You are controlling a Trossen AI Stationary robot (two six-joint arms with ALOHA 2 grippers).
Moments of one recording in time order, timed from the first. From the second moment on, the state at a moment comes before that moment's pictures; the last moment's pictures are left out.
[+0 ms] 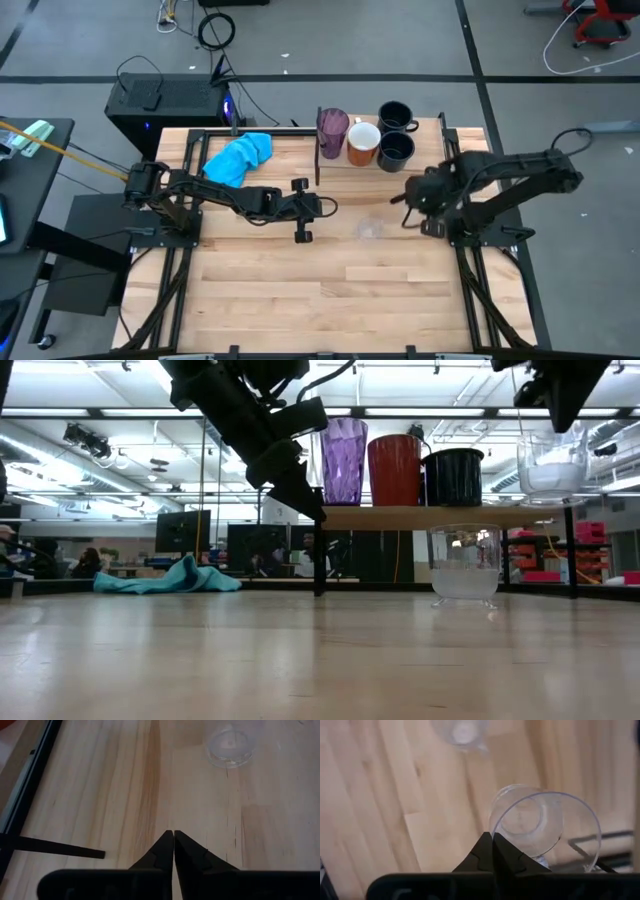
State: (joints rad) left arm -0.04 1.69 1.04 -0.14 -0.34 0.12; right arm 0.13 1.17 1.26 -1.50 0.04 0.34
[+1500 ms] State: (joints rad) left arm -0.05 1.69 1.04 -0.15 -0.34 0.12; right arm -0.36 1.25 1.88 -1.57 0.47 -0.07
